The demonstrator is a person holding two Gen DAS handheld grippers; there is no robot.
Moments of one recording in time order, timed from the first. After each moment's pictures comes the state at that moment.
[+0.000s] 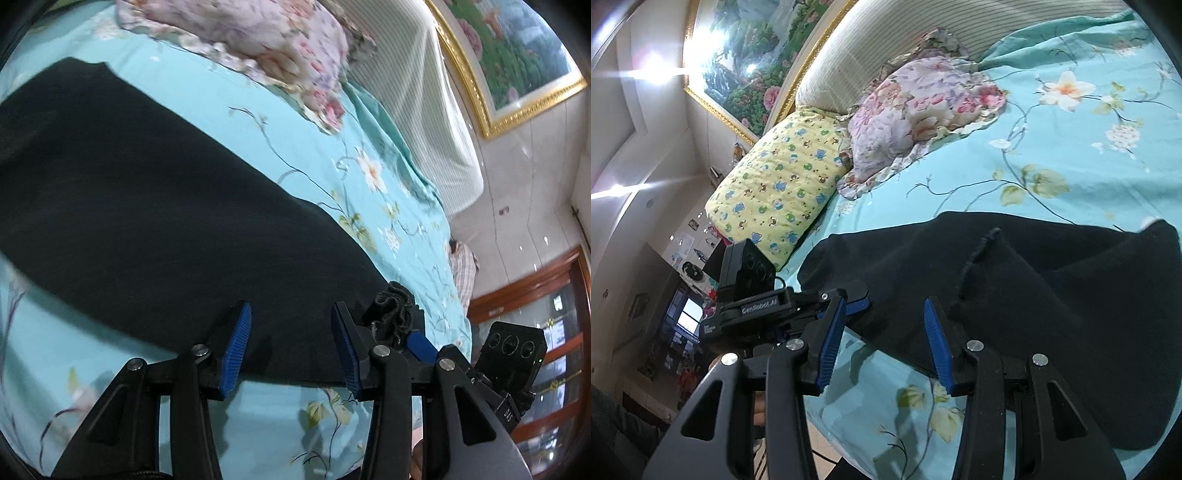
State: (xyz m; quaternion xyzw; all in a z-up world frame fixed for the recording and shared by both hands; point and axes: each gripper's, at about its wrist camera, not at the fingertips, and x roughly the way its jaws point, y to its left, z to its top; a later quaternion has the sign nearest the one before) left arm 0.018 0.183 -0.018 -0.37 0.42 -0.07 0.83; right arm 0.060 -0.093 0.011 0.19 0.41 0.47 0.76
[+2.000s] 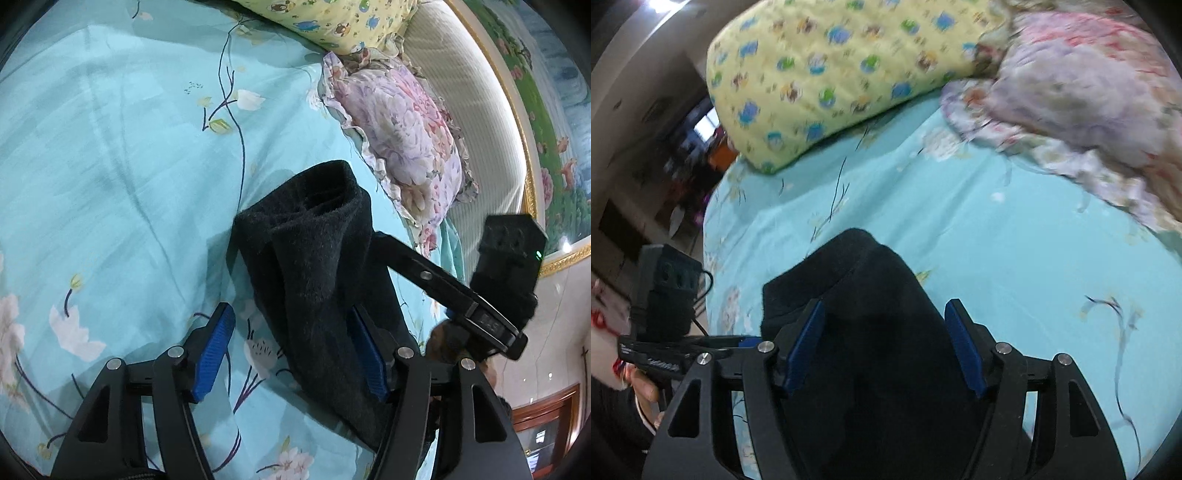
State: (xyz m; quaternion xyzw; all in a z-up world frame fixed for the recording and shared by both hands) left arm -0.048 0.336 -0.050 -0.51 0.33 0.12 0.79; right arm 0.134 0.222 0.013 -0.15 0.44 0.62 0.63
